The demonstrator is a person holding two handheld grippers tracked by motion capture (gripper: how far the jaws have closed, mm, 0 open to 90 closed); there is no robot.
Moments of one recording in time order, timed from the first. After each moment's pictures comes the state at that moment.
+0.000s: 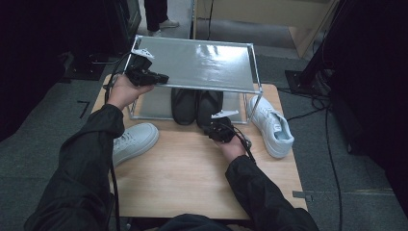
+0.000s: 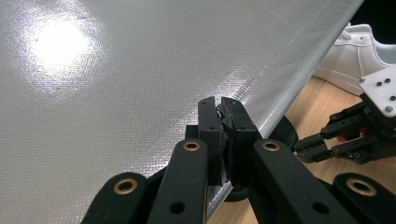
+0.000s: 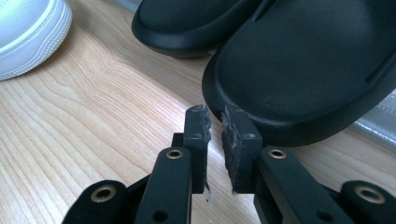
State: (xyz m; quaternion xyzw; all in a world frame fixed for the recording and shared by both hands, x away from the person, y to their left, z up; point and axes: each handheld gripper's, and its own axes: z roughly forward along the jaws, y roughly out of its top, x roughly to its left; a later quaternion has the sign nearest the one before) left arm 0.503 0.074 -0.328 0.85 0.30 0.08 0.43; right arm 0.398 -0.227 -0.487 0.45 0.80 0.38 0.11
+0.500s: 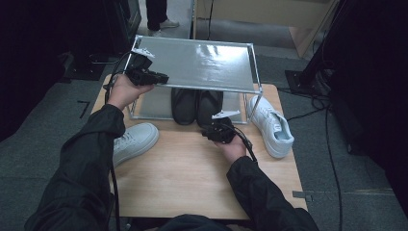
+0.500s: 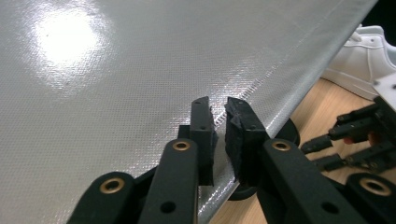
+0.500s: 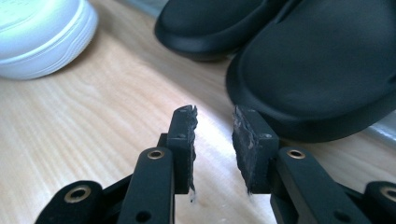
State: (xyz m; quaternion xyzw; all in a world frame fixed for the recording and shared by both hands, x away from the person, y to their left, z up) left arm 0.504 0.074 -0.326 0.84 0.32 0.08 0.42; right arm 0.394 -0.229 -0.485 0.43 0.80 0.40 0.09
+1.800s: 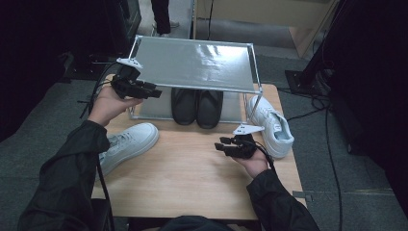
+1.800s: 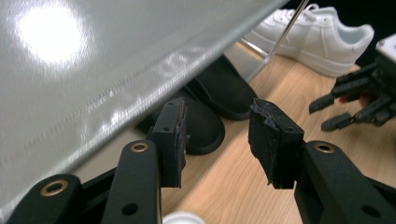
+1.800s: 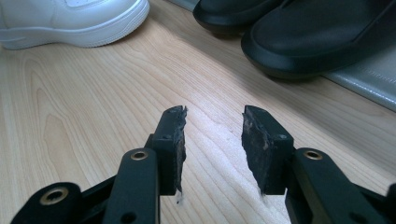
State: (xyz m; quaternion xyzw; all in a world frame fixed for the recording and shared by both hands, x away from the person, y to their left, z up) left arm 0.440 0.100 -0.314 0.85 0.31 0.07 0.41; right arm 0.335 -0.288 -0.477 0.37 0.80 0.45 0.08
